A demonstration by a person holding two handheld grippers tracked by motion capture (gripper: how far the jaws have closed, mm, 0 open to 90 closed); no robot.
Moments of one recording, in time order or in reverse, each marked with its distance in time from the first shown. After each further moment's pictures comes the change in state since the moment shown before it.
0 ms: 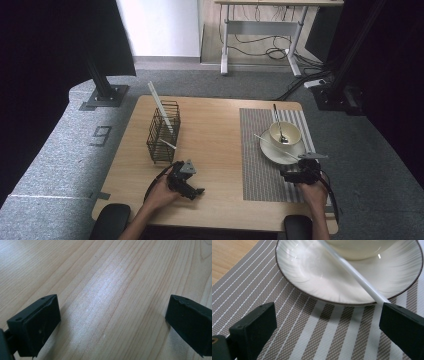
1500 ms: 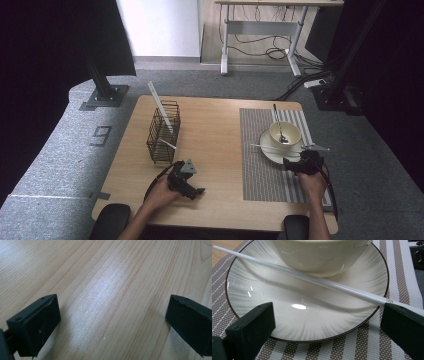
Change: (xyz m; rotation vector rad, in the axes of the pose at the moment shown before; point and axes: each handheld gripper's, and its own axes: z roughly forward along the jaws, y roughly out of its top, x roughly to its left) left arm 0.001 0.001 0.001 0.000 -0.003 0.004; right arm -0.024 0.014 0.023 -0.046 -0.106 0.079
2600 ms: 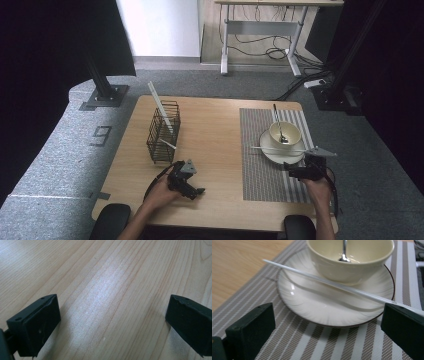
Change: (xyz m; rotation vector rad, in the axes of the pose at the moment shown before) left arm 0.000 0.000 0.000 0.000 0.000 0.003; right arm 0.013 -0.001 -0.046 -0.087 0.118 -0.097
